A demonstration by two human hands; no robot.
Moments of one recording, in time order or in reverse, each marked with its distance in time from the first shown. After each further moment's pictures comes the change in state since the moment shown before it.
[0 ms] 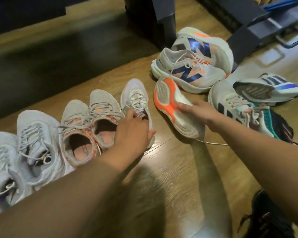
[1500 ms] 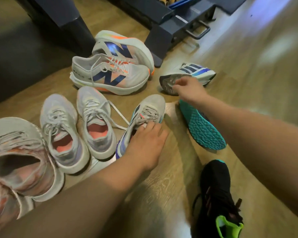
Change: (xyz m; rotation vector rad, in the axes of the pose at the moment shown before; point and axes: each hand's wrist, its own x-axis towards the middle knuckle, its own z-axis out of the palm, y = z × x) left_hand 0.027 0.182 0.016 -0.053 0.081 0.671; right_hand -0.005 0.081 -0.144 -0.058 0.480 -0.108
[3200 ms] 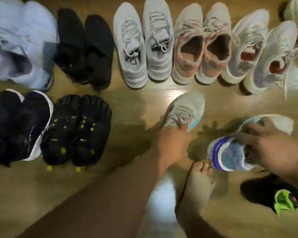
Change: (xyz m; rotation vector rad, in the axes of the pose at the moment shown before) left_hand -0.364 0.072 -0.033 -0.474 -0.199 -0.918; right_hand -0.292 -0.082 0.122 -0.938 -0.802 -1.343
